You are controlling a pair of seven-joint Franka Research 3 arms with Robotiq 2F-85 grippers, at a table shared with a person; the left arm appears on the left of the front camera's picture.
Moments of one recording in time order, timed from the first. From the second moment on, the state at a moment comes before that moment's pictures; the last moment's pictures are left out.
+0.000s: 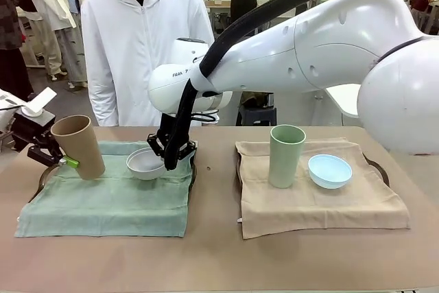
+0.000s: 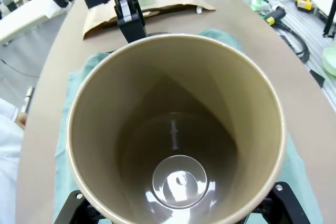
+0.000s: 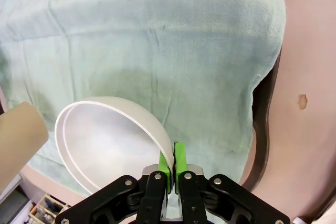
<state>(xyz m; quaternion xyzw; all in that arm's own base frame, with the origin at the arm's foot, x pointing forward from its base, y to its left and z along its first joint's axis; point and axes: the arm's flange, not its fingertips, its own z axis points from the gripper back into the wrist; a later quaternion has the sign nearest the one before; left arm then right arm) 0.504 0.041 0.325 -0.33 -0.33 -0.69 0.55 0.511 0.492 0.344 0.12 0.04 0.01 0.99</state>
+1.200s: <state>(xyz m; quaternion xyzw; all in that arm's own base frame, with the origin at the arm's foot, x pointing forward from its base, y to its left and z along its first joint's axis) 0.504 0.077 0.339 -0.31 -0.27 -0.65 0.64 0.486 0.483 0.395 0.02 0.02 -0.02 1.00</state>
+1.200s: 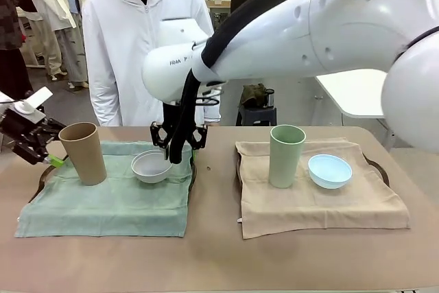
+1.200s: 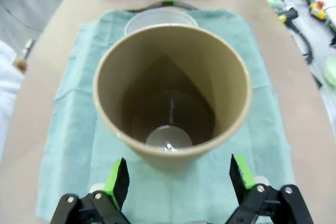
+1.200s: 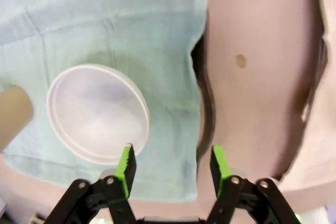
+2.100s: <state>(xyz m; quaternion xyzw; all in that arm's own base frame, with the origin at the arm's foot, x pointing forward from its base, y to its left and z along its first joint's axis) 0.405 -0.034 0.528 0.11 0.01 -0.48 0.87 0.445 0.430 0.534 0.00 0.03 -0.03 1.00</state>
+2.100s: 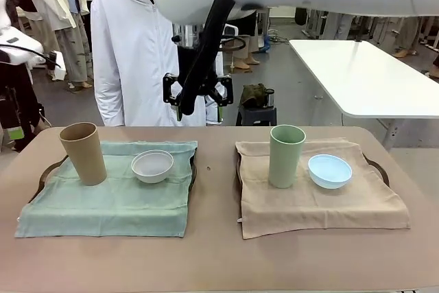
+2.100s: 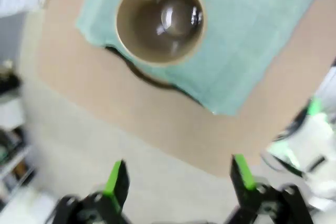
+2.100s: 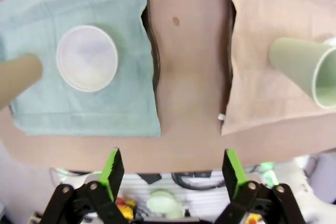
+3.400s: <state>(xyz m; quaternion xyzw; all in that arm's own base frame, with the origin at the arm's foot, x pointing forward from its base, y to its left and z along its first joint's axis) 0.417 -0.092 0.588 -0.02 -0.03 -0.39 0.92 0.438 0.421 0.560 0.01 0.03 -0.01 1.00</state>
